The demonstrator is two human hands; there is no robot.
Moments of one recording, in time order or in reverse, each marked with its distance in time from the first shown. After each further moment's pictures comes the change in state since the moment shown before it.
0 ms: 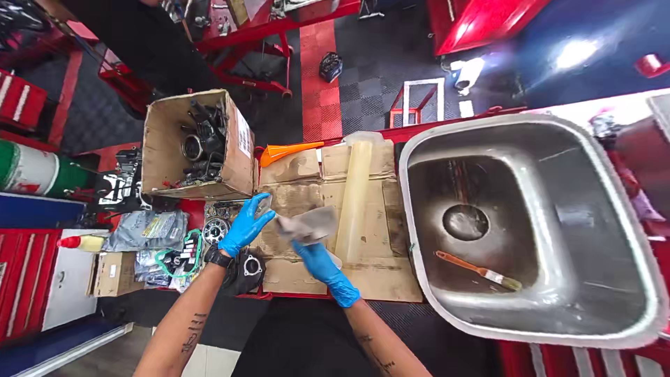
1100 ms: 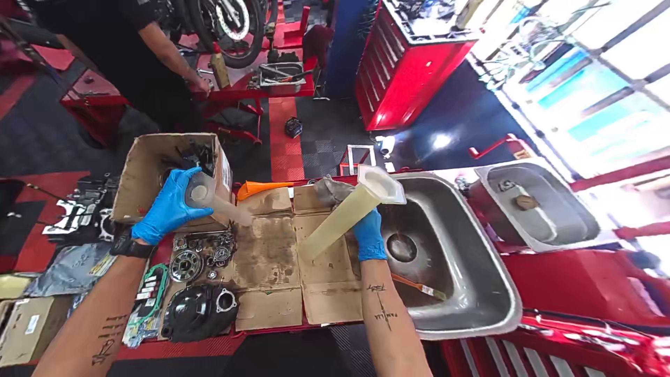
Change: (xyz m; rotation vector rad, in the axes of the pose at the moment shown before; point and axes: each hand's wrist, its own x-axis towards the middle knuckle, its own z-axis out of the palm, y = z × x) left_hand 0.018 0.017 -0.166 0.287 0.297 0.357; right_hand 0.097 -0.035 -0.176 -0.610 0.641 0.040
